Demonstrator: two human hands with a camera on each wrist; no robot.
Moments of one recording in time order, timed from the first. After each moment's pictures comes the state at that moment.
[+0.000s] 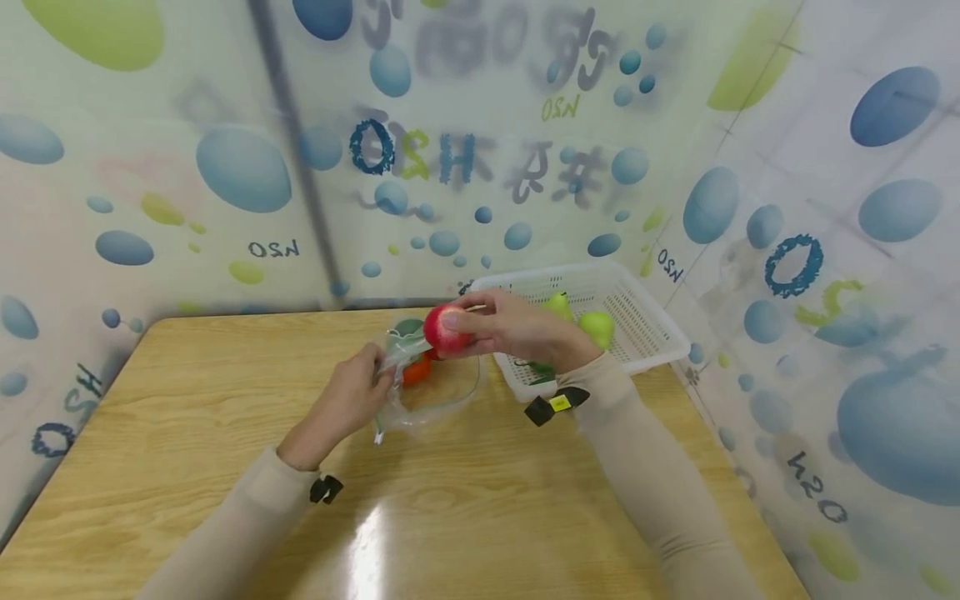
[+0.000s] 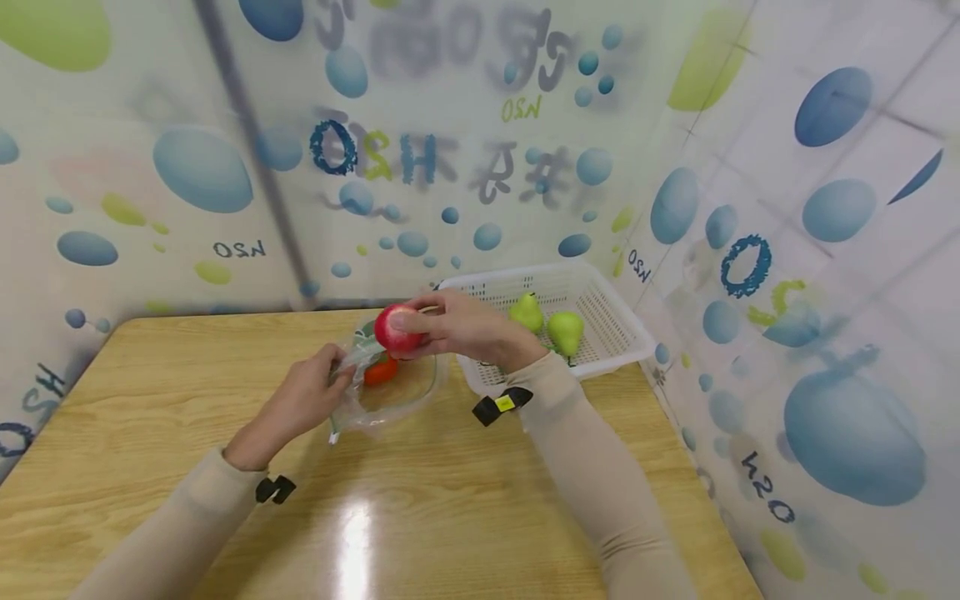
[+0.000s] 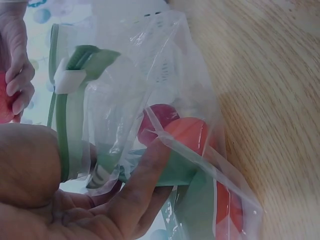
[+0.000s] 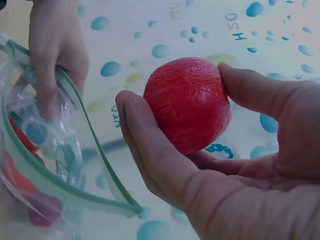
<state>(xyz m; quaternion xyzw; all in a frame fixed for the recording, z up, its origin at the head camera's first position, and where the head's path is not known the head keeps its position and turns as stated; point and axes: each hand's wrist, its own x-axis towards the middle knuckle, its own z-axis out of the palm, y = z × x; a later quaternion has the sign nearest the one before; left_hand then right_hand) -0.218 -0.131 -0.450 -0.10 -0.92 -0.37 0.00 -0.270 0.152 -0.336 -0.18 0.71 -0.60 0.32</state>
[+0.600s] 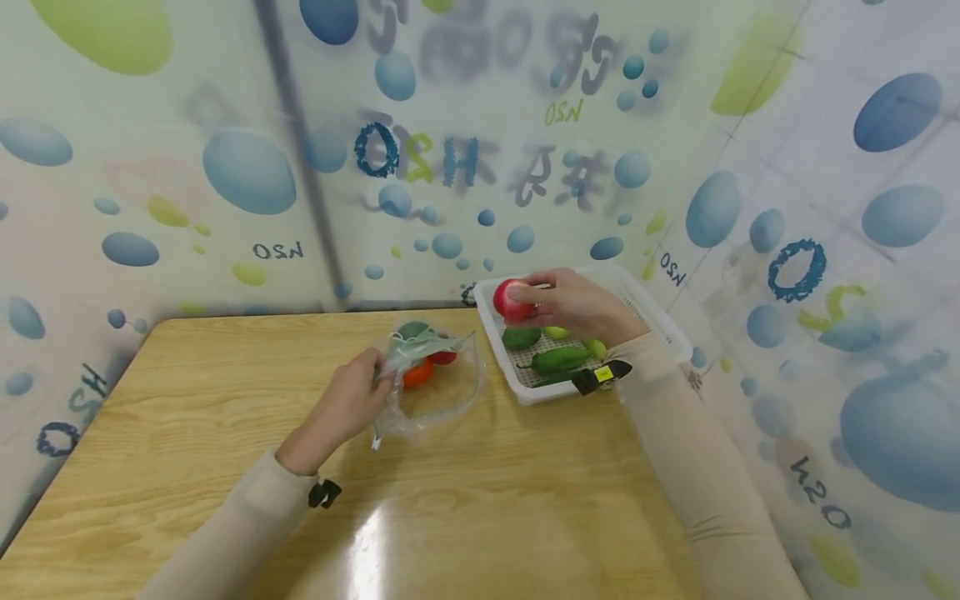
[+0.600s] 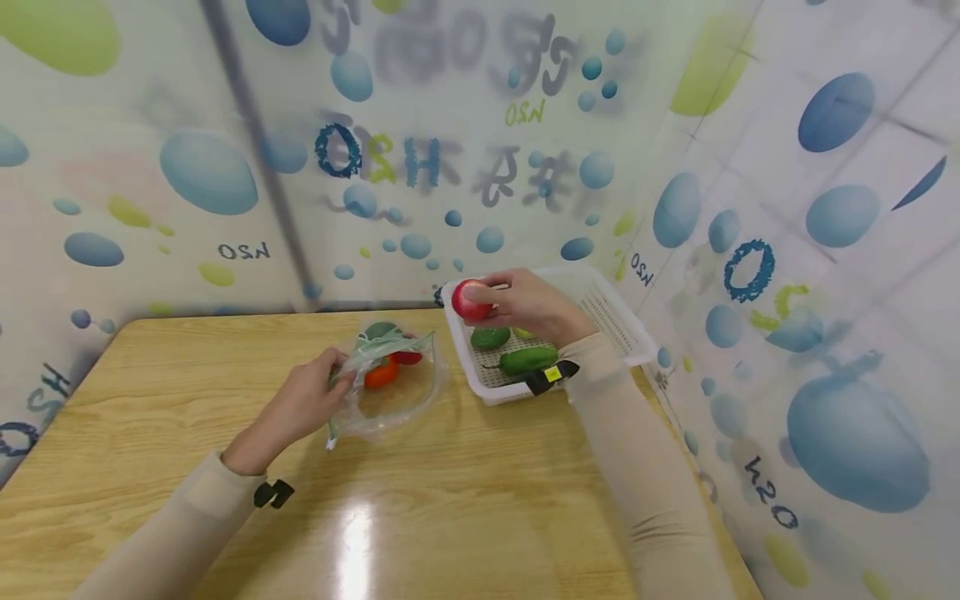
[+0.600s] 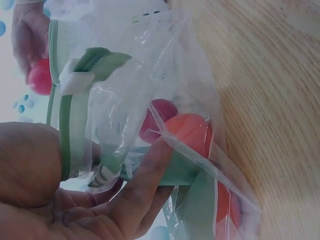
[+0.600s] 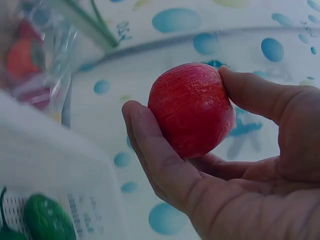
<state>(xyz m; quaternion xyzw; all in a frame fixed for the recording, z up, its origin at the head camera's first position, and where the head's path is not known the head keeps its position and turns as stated) -0.214 -0.135 -0.450 -0.11 -0.92 -0.37 0.00 -0.316 0.221 -0.338 -0.07 0.76 -0.59 0.26</state>
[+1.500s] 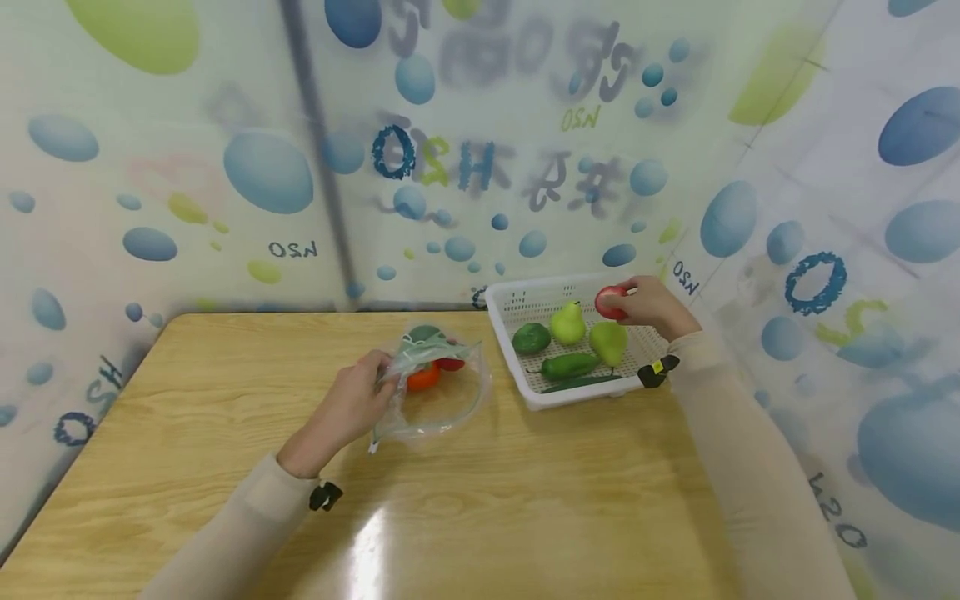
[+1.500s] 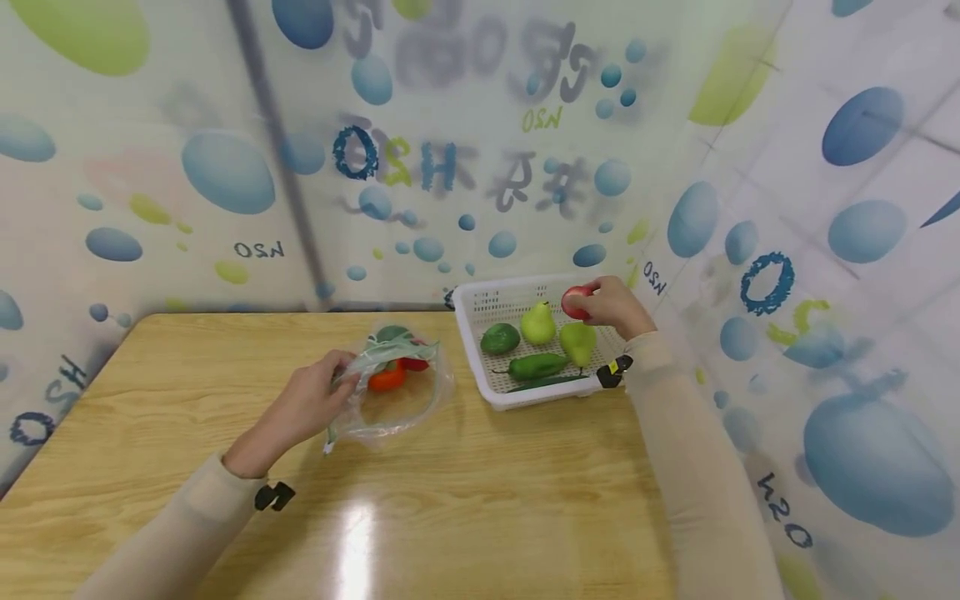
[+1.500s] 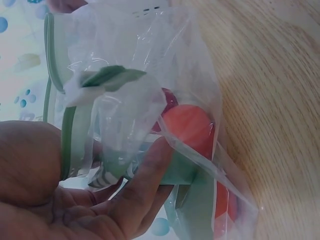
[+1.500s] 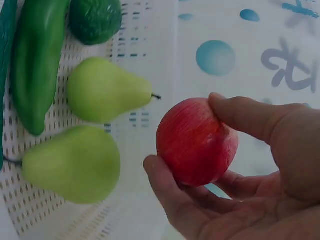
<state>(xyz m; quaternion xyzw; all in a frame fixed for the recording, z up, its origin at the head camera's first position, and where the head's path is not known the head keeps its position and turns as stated) -0.209 -0.145 -0.450 -0.10 -0.92 -0.37 0.00 -0.353 0.336 -0.366 0.01 0.91 -0.38 0.15</state>
